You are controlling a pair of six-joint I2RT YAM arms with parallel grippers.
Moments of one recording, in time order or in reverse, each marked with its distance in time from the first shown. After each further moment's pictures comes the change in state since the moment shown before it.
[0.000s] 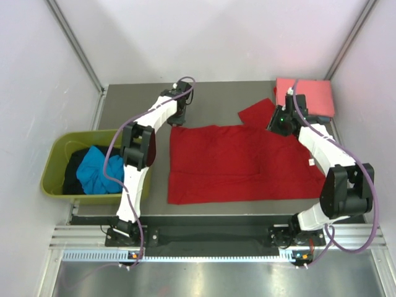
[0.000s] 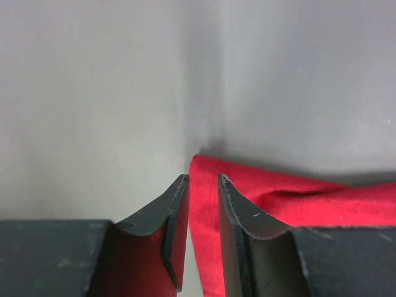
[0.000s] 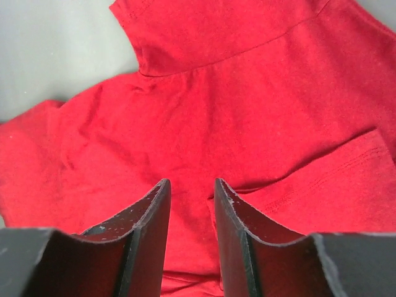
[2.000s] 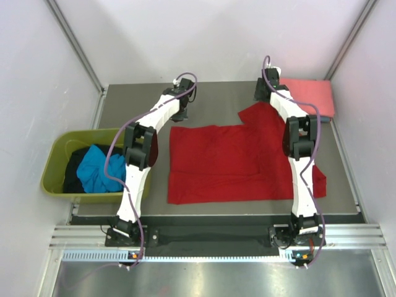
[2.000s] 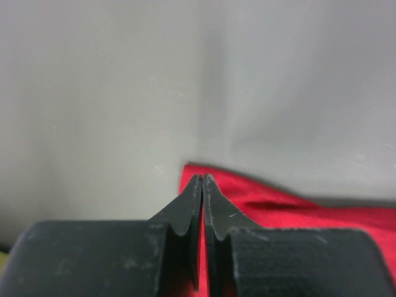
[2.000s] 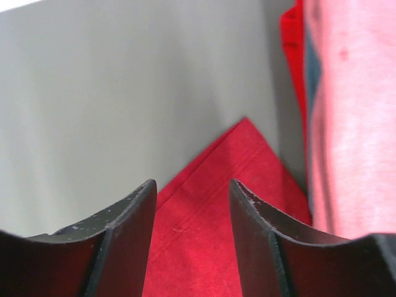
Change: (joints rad) left arm -0.014 0.037 0.080 0.002 -0.074 -0.081; right arm 0.024 0.965 1.006 0.024 0.211 -0.177
